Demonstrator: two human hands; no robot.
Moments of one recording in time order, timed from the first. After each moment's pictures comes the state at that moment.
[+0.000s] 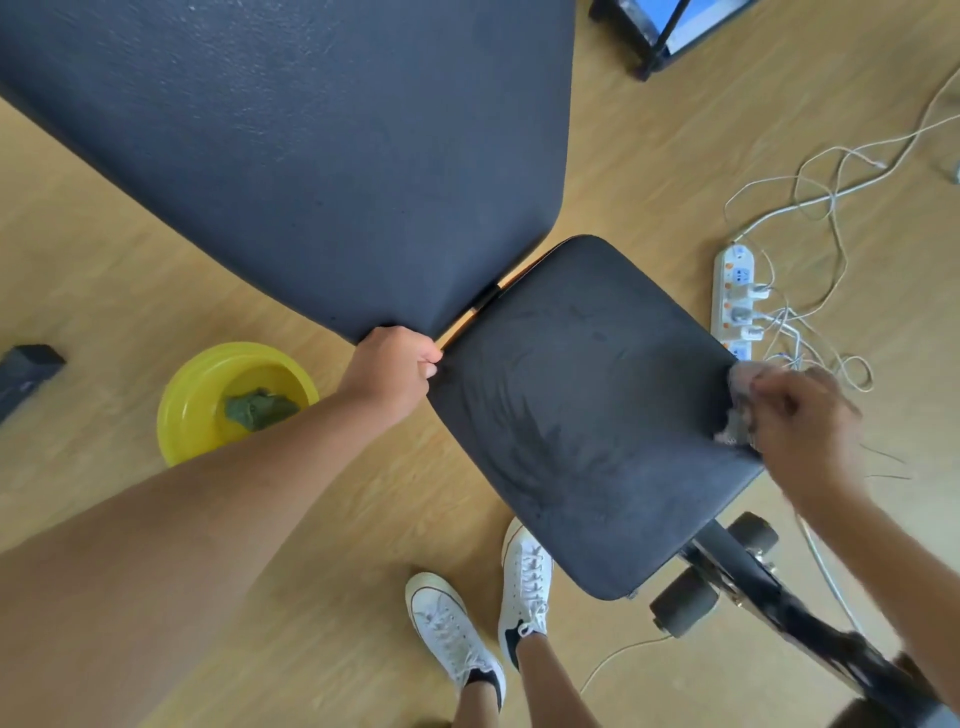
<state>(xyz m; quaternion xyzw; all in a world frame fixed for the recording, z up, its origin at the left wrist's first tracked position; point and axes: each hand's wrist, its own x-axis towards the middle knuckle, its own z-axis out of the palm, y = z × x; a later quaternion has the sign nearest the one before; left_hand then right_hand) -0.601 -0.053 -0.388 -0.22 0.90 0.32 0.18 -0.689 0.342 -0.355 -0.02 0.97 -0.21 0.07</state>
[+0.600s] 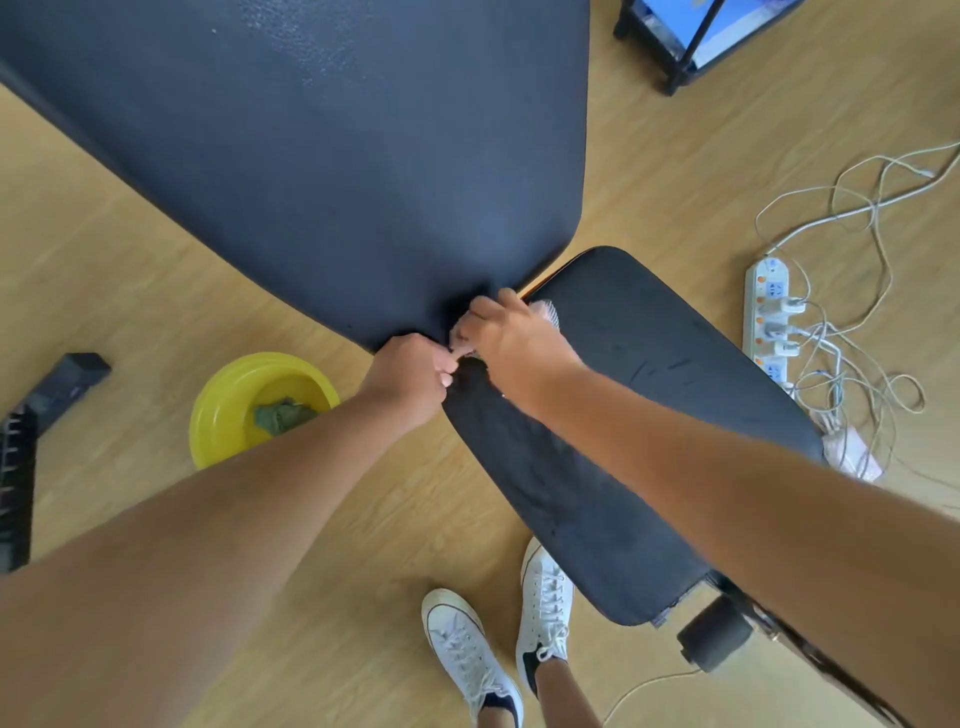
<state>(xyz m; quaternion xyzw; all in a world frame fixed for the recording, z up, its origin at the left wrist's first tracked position) -0.608 -0.049 -0.378 -0.26 0.88 0.33 0.23 -0.693 0.082 -0.368 -0.44 0.87 0.02 0.21</state>
